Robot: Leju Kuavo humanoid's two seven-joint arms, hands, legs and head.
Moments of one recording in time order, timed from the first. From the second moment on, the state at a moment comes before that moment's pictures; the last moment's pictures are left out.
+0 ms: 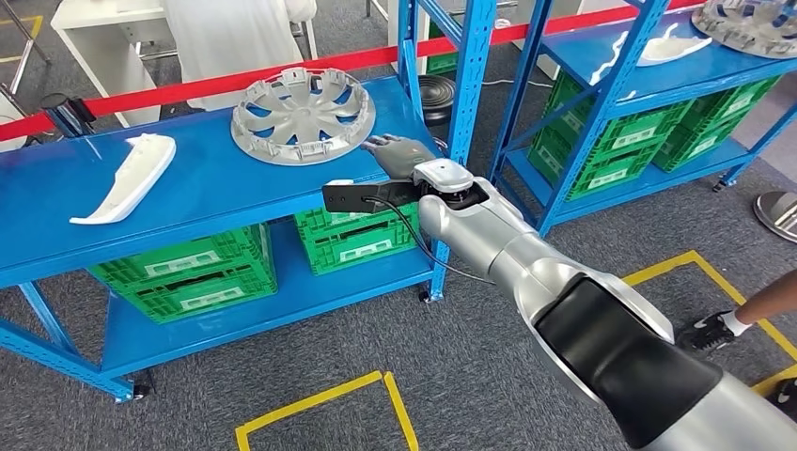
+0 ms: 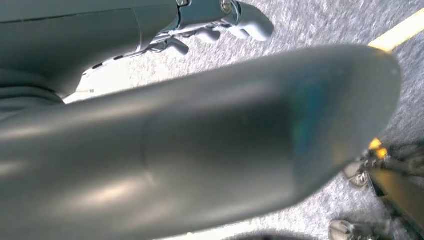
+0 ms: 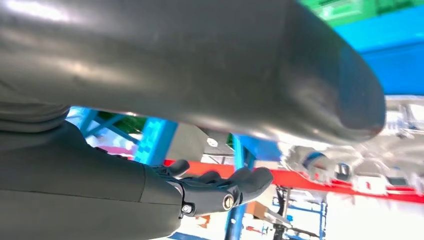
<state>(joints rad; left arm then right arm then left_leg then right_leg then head) -0.05 -0.05 0.56 -0.17 -0.86 -0.05 0.11 -1.02 0.03 0.71 -0.44 0.93 0.04 -0.07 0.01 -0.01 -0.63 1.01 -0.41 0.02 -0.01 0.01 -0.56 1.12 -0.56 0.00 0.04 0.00</state>
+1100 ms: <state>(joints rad) -0.06 -0.06 0.57 -0.18 -0.87 -0.05 0.12 -1.00 0.03 0.73 -0.44 0.93 0.02 -0.07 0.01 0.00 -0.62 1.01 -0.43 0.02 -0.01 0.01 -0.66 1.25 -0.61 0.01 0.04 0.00</state>
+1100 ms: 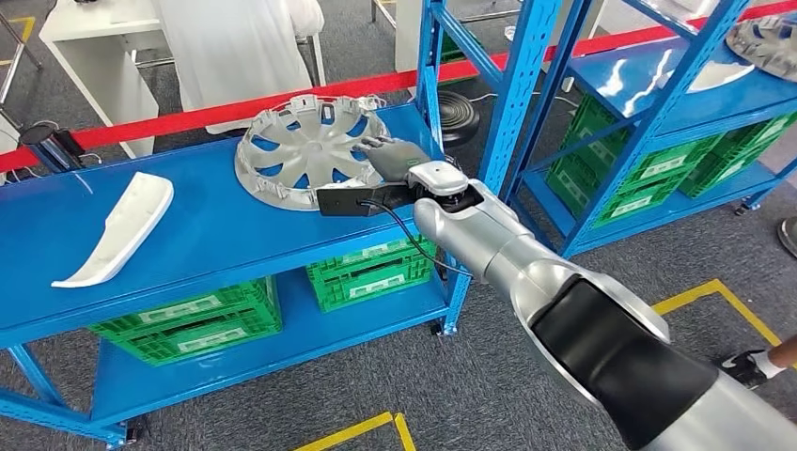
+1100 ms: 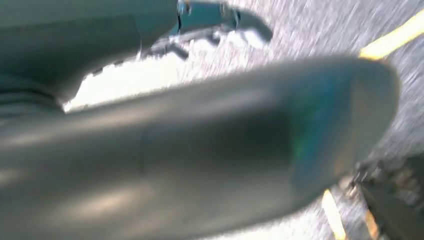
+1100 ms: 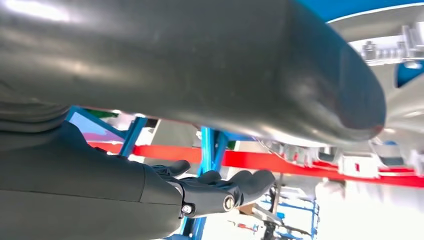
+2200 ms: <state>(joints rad) -0.07 -0.06 0.58 -0.18 -0.89 -0.05 0.11 -0.99 0.08 0.74 -0.44 0.92 0.04 -0.11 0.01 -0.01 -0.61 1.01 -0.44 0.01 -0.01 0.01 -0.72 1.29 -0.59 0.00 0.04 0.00</state>
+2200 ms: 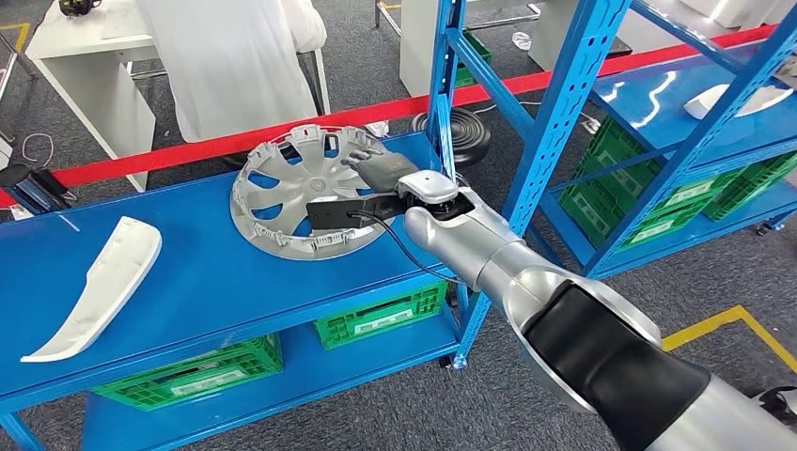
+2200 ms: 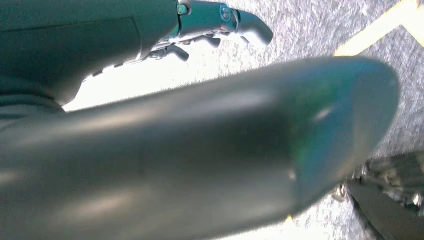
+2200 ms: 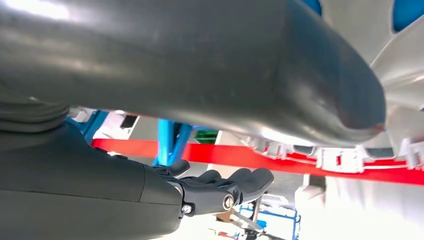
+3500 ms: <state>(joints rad) -0.08 -0.06 0.58 -0.18 -0.92 -0.05 0.10 -0.90 0.17 0.75 -0.41 0.89 0.05 -0.10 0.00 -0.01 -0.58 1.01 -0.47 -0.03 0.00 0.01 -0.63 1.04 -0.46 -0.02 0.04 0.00</state>
